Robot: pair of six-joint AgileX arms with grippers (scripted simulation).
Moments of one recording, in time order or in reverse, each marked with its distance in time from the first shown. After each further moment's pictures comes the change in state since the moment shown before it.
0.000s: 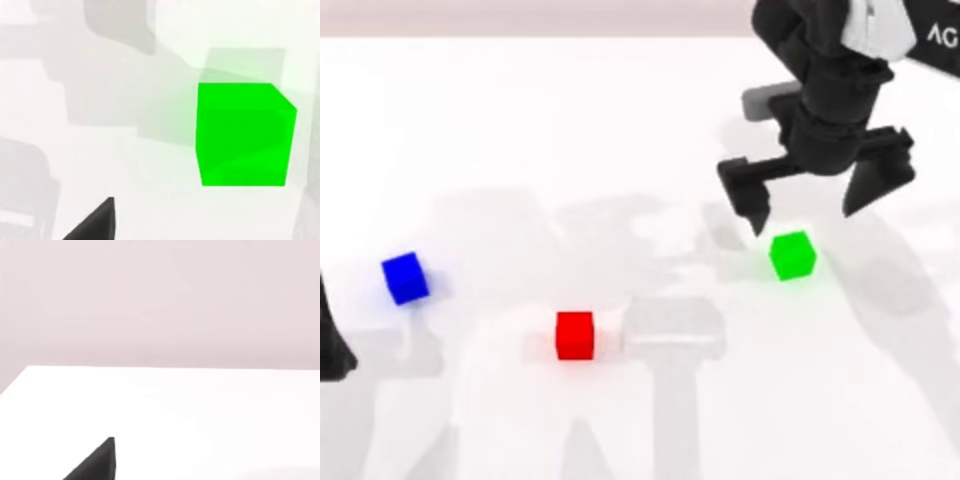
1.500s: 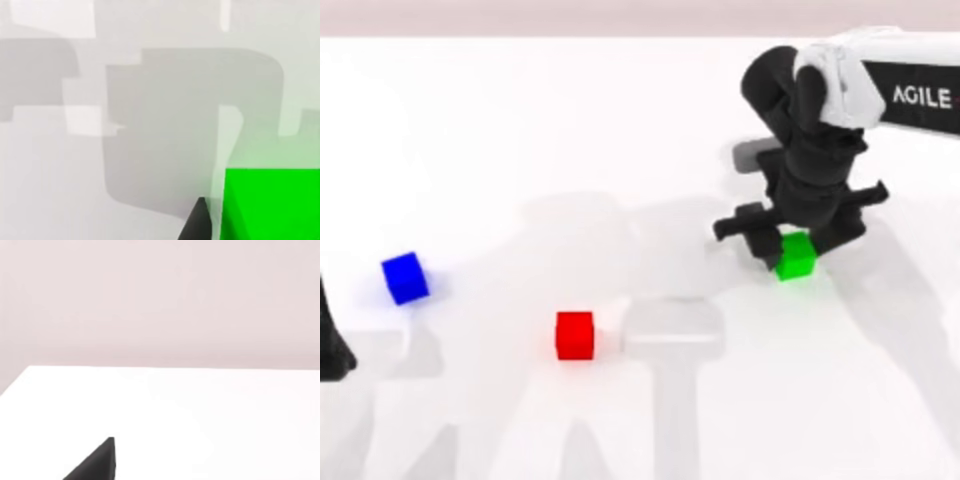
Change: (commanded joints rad) left arm 0.000 0.000 0.000 0.000 0.000 0.000; right arm 0.007 0.083 -0.188 0.270 0.001 0.003
